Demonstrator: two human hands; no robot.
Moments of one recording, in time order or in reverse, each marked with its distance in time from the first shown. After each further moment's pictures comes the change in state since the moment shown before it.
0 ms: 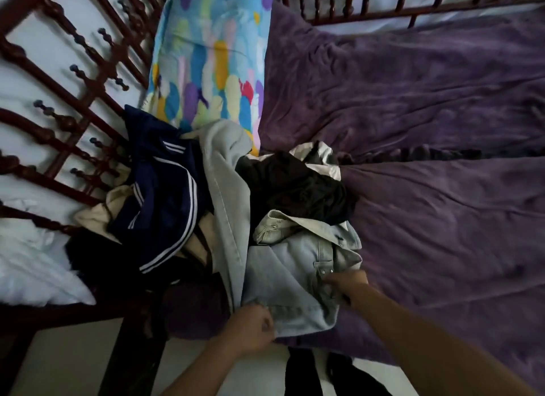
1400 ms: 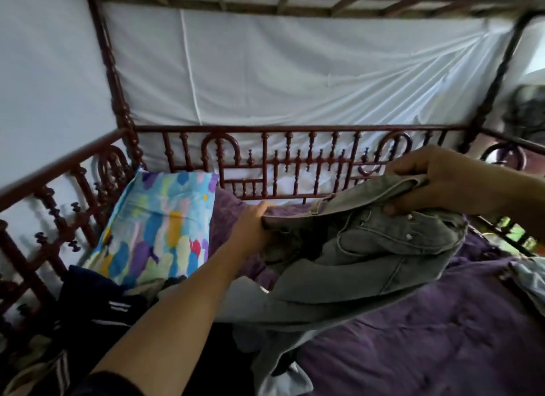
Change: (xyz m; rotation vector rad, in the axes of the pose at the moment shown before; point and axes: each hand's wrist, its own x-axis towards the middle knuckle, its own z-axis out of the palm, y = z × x) left_hand -0.027 0.227 -0.342 -0.075 0.766 0.854; right_hand -0.496 -0.231 -0.211 -0.775 0.210 -1.401
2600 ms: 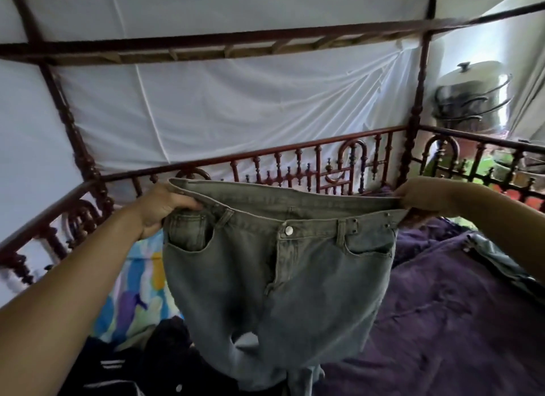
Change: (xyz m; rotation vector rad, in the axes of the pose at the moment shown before) left_hand -0.023 0.049 -0.178 -0.645 -0.135 -0.127; right_hand -0.045 0.087 -0.006 0.220 0.208 0.763
